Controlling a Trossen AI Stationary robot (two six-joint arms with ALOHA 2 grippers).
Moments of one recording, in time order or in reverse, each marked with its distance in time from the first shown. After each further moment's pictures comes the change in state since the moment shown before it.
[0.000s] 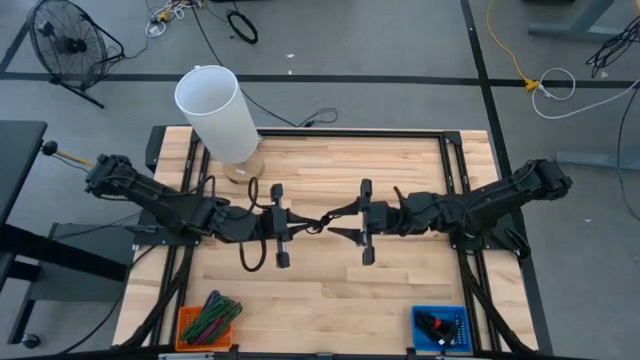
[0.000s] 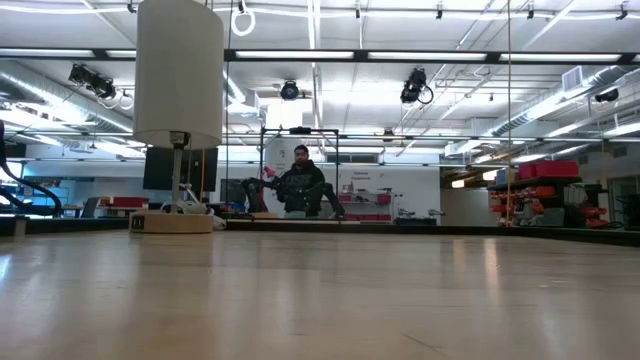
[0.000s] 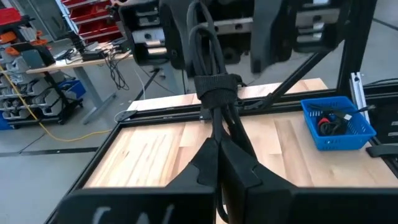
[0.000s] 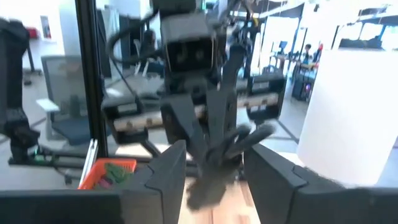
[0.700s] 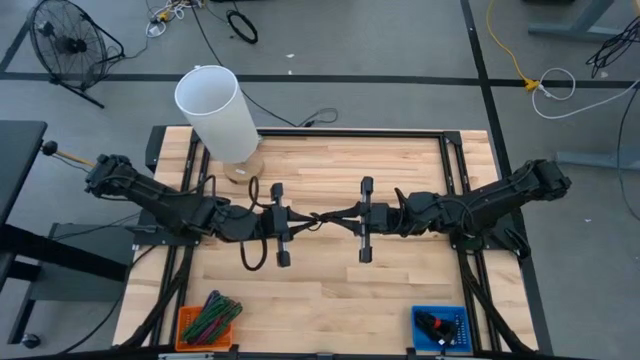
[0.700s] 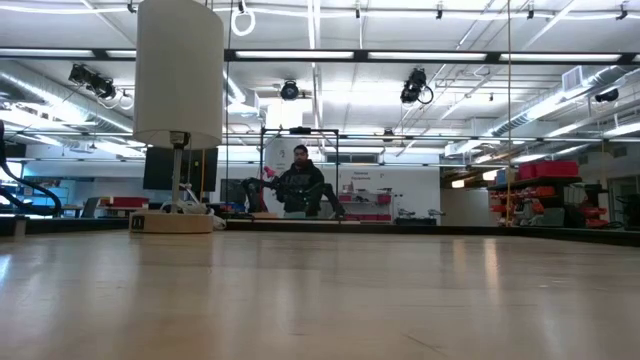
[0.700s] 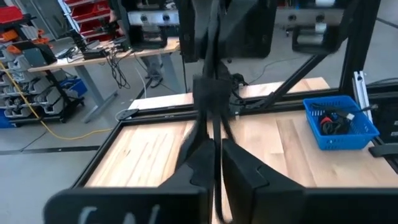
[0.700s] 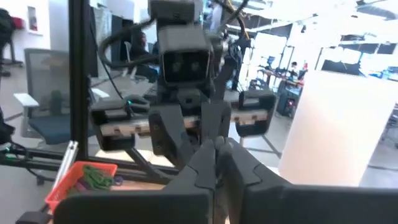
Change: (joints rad) left arm 0.000 0.000 0.000 -0.003 -0.001 -0.002; right arm -0.006 0.014 0.000 0.069 0.034 -0.111
